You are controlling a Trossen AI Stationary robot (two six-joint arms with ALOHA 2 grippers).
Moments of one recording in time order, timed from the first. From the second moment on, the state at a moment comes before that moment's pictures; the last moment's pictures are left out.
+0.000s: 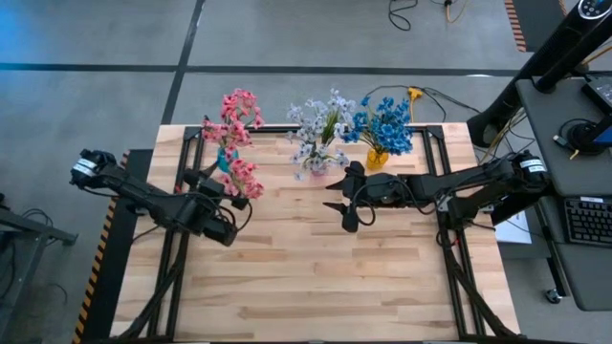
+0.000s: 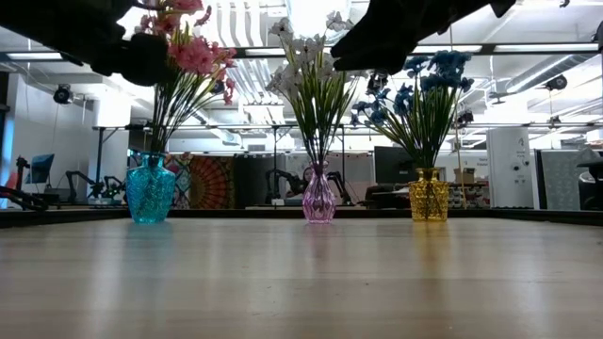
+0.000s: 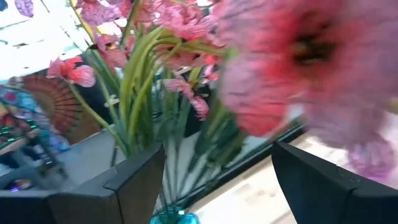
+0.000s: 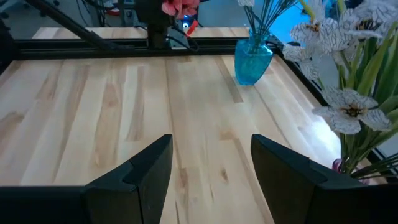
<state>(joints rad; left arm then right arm) -0.40 1.13 0.68 -0.98 -1.56 -1.12 0.06 1.34 0.89 0.06 0.23 0.03</state>
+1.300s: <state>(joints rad) -0.30 1.12 0.77 -0.99 -1.57 -1.03 0.06 1.34 0.89 0.06 0.23 0.01</state>
